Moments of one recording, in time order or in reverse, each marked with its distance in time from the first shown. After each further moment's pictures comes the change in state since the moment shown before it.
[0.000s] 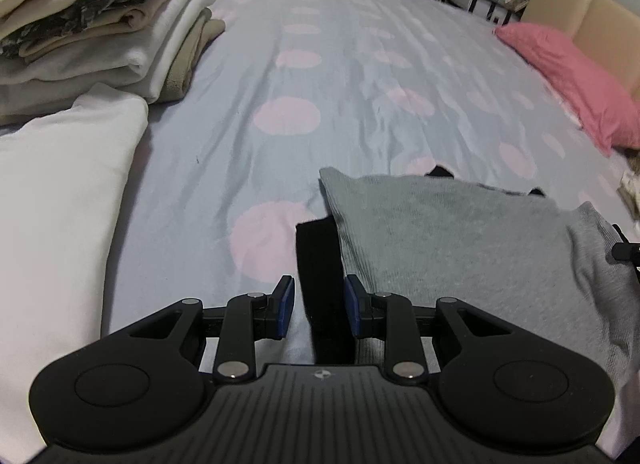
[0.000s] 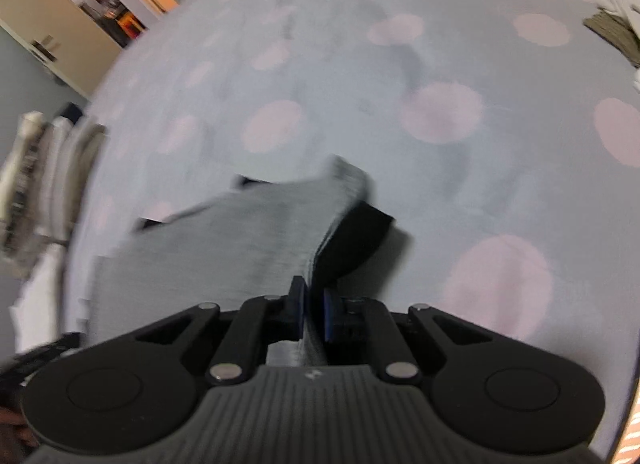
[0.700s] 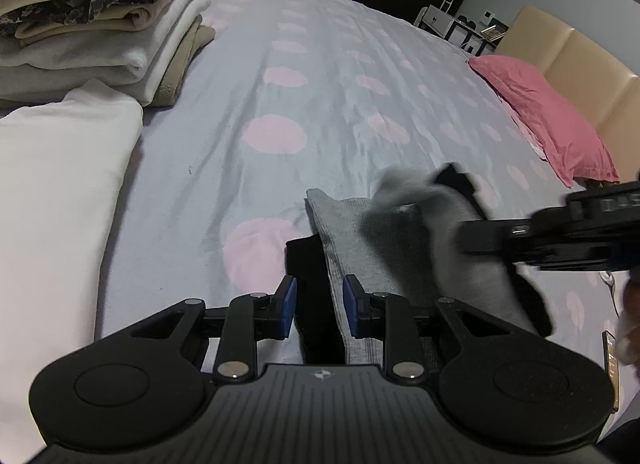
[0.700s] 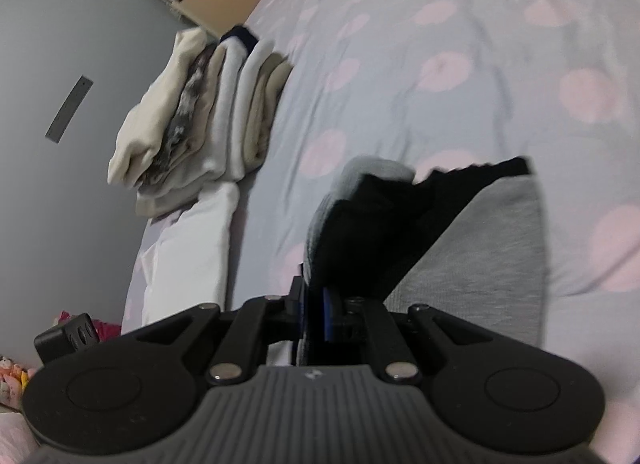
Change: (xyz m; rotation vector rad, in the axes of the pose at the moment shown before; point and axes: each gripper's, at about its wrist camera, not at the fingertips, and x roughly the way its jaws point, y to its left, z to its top) left arm -0.010 0.023 0.006 -0.051 -0.039 -0.138; right arm 0.073 0.205 -0.030 -0.143 0.165 0.323
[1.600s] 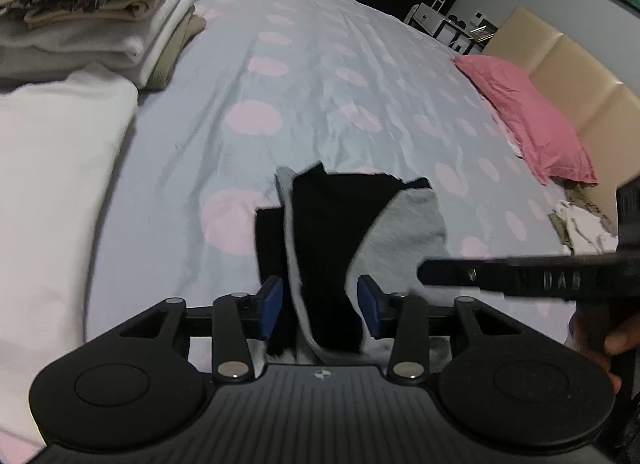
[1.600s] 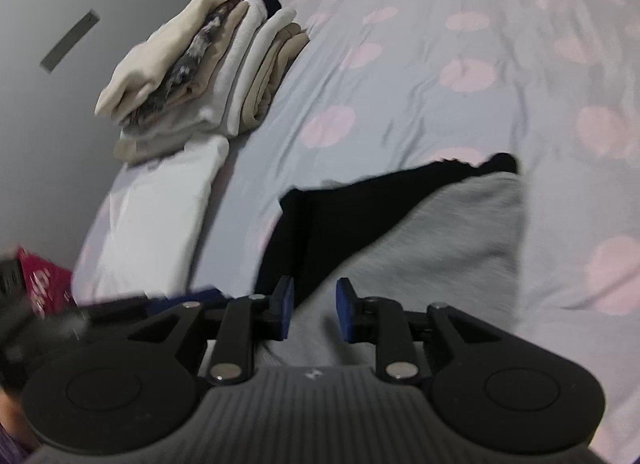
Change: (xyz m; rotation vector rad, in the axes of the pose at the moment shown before) left arm -0.032 -0.016 -0.023 -0.040 0.027 -0.059; right arm -0.010 0.022 -0.039 -0.240 0.016 -0.131
